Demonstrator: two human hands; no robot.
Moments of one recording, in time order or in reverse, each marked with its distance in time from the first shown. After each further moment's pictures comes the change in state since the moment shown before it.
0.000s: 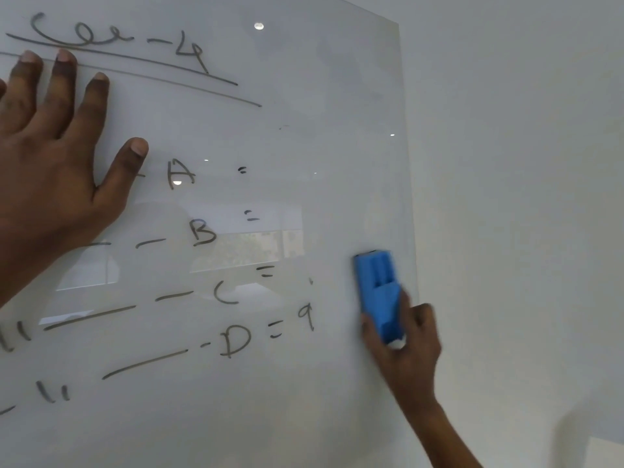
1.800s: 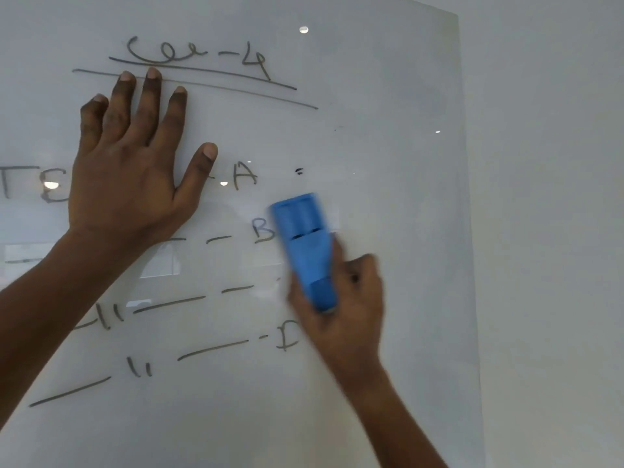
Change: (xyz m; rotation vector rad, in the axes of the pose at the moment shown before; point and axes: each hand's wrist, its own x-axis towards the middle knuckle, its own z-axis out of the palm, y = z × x) left_hand -0.004 0.032 -0.032 0.413 -0.050 0.038; right_hand 0.024 -0.149 0.081 0.076 0.095 -0.170
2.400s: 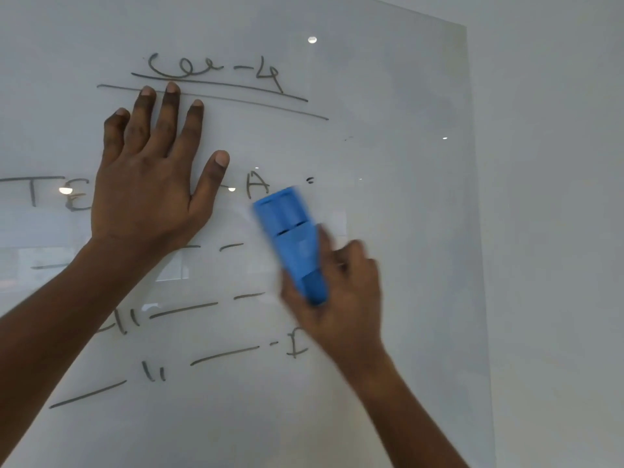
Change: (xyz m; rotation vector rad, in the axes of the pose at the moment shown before) left_hand 0.000 0.005 -0.003 0.005 -0.010 -0.020; right_hand 0.026 -0.010 0.010 0.005 -0.043 -0.139
